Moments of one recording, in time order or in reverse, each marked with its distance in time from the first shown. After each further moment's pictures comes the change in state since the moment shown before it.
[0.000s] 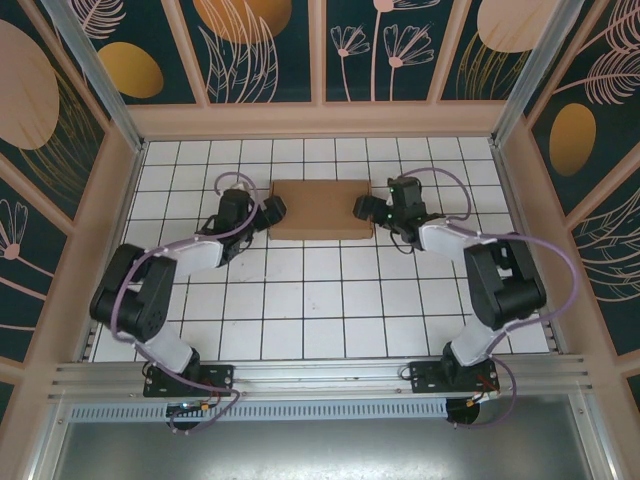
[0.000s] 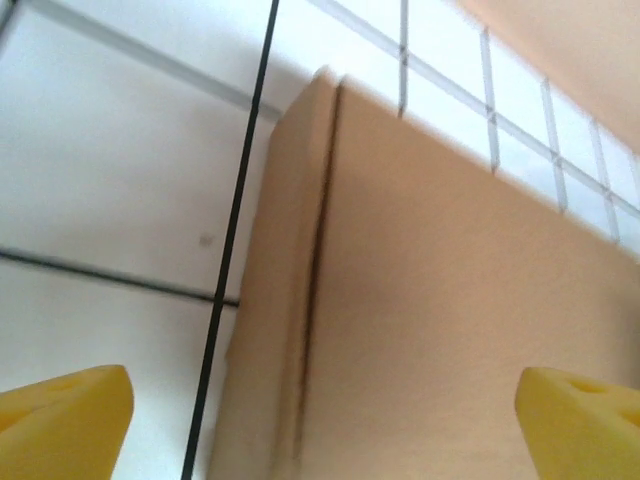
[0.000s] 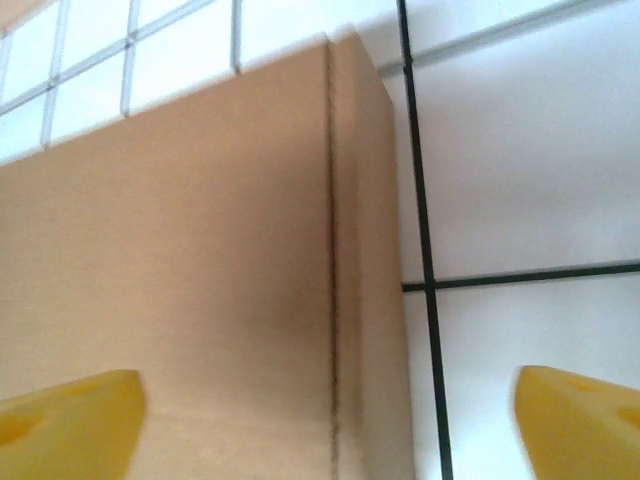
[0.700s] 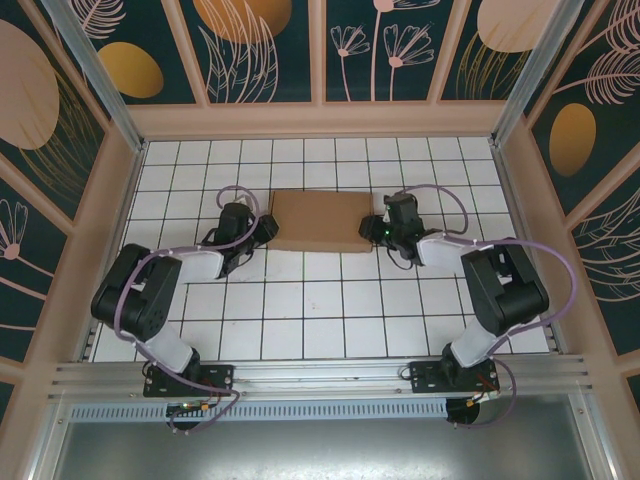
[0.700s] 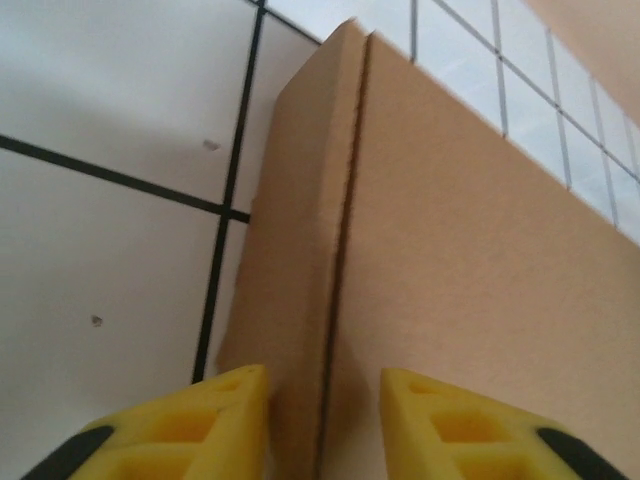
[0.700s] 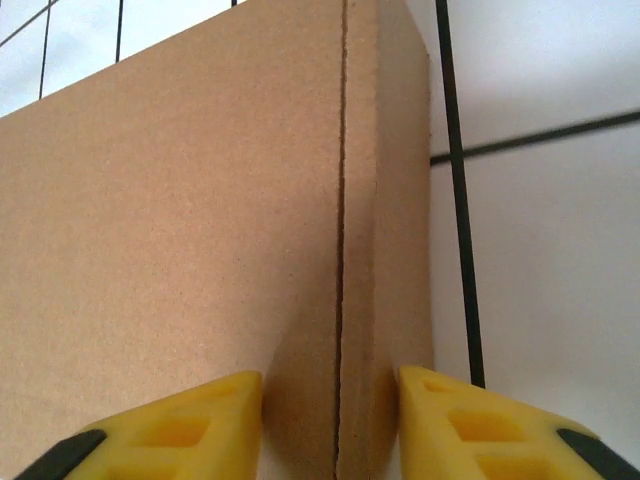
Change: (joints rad) left arm -0.014 0.067 -0.127 0.132 0.088 -0.057; right arm 0.040 0.023 -0.121 0.079 -0.053 0.070
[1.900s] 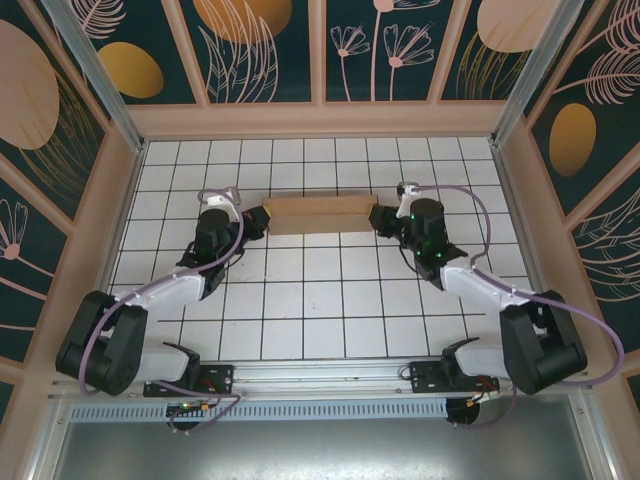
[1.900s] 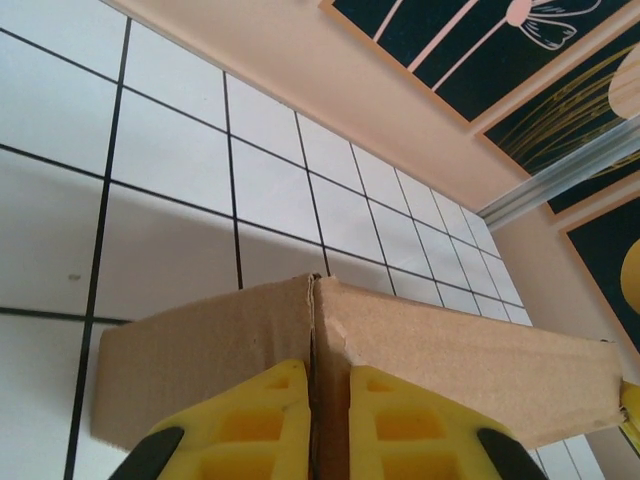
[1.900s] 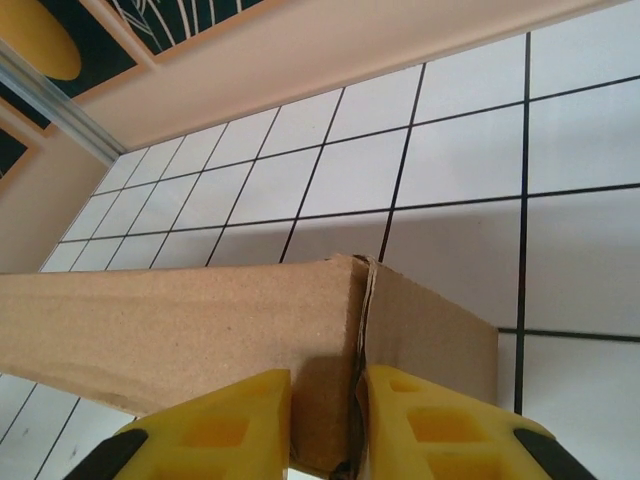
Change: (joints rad) left arm -0.018 -0.362 -0.174 0.157 0.031 0.050; right arm 0.022 -0.394 -0.216 0.221 0.014 -0.159
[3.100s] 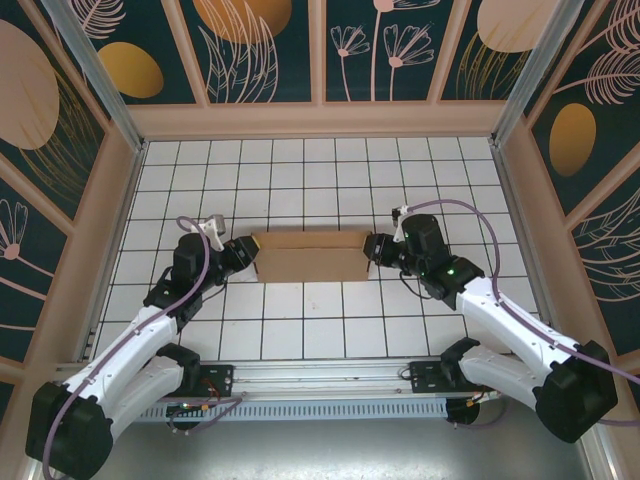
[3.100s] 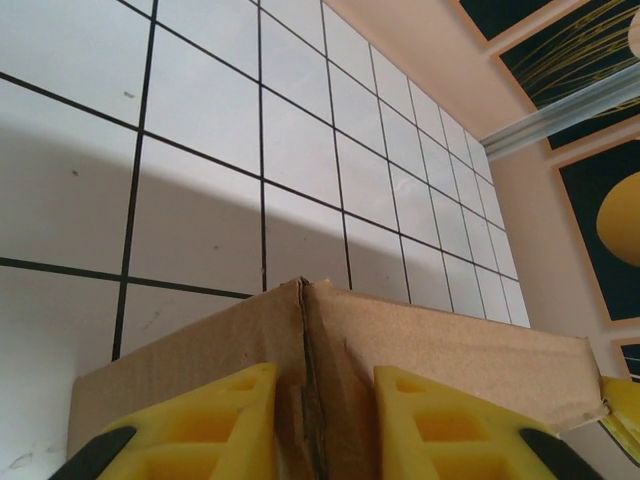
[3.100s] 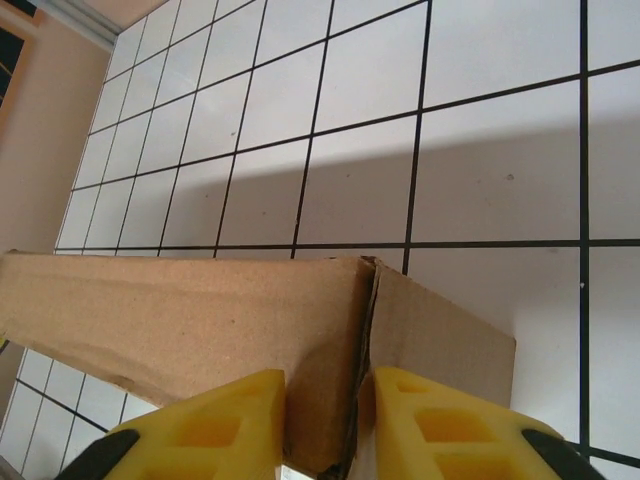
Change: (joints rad) left arm 0.007 -0.438 -0.073 -0.517 0.110 -0.106; right arm 0.161 -0.260 0.088 -0.590 0.002 0.216
